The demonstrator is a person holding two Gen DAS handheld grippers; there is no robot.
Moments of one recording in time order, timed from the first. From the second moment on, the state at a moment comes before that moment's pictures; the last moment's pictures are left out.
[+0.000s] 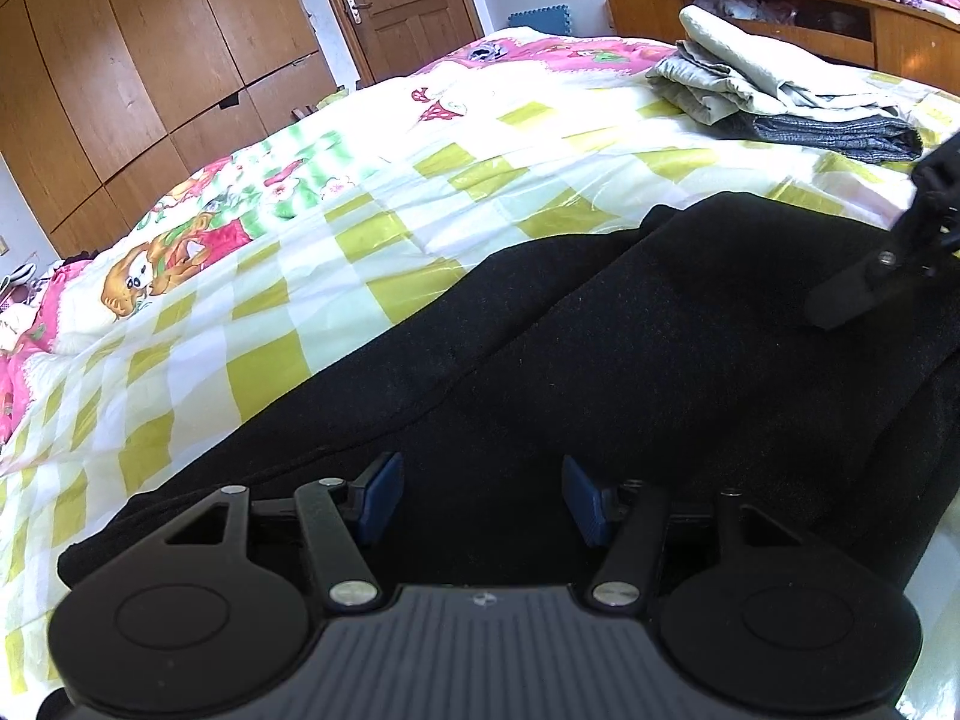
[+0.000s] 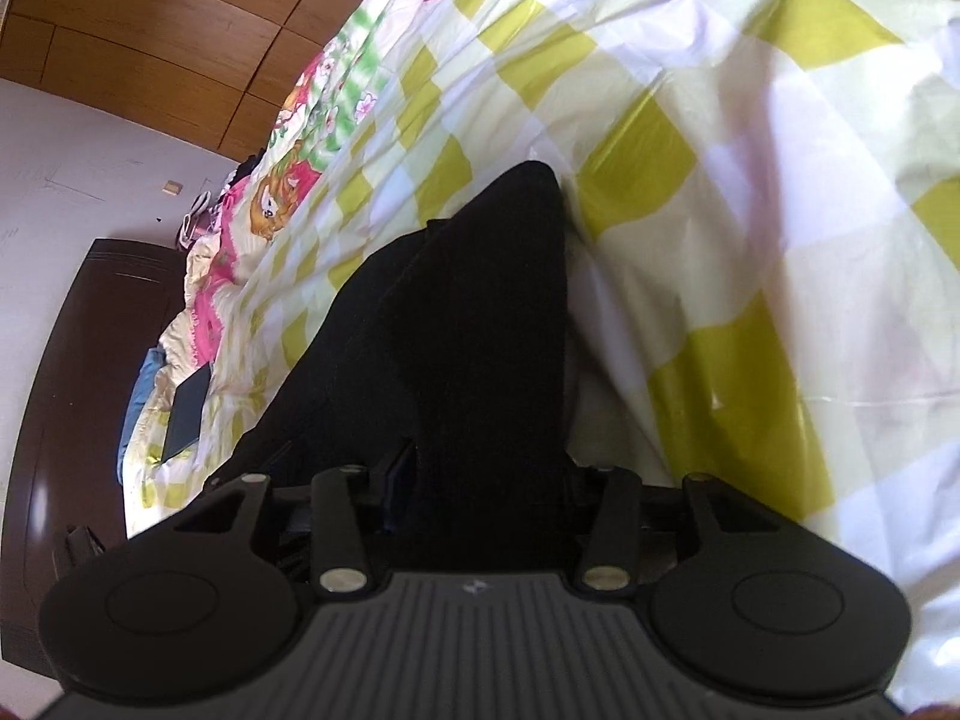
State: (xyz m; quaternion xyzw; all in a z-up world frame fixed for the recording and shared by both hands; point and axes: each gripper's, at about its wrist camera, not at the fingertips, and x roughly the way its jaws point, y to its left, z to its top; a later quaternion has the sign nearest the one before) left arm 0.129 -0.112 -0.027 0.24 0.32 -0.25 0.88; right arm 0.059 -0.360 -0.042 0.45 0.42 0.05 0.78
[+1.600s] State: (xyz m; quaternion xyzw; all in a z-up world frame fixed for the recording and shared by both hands) left arm 0.094 0.046 -0.026 0.17 0.27 -0.16 0.93; right arm 0.146 -0.133 0.106 0.15 0.42 0.07 0.89
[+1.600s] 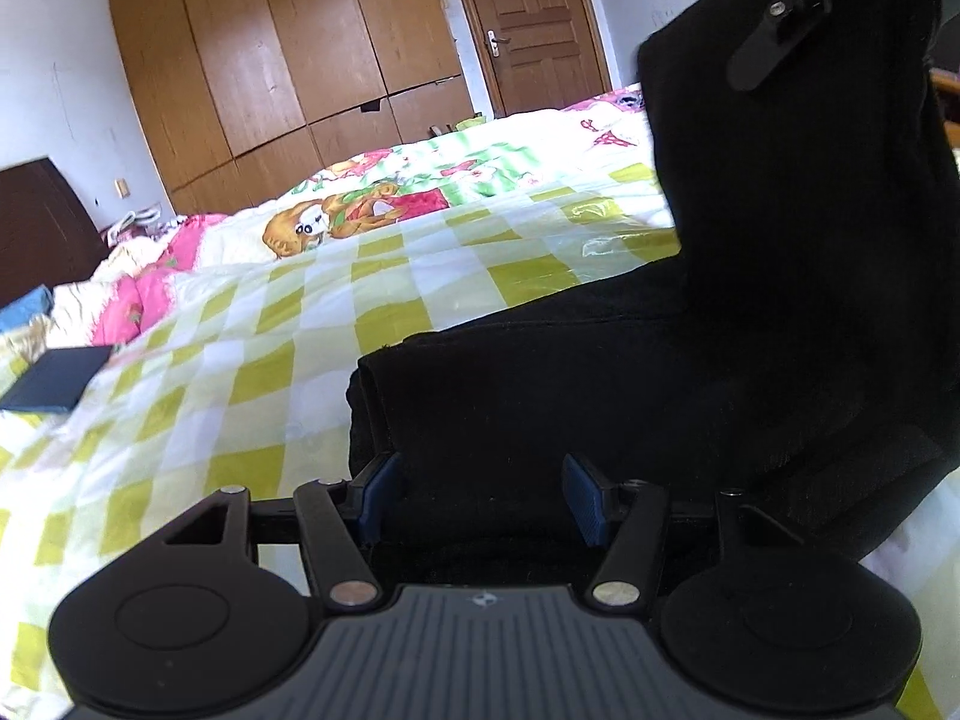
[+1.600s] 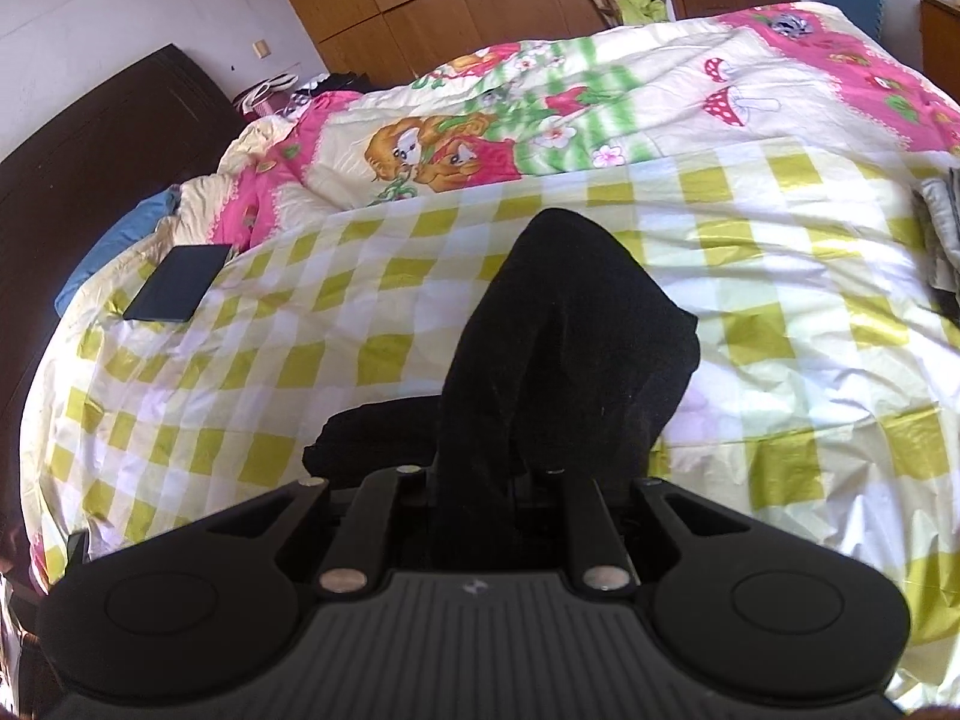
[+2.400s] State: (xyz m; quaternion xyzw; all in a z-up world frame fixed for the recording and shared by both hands) left arm 0.098 0.077 -0.040 0.08 0.28 -0.19 0.94; right arm 0.184 0.014 0.072 0.03 0.49 0.09 0.87
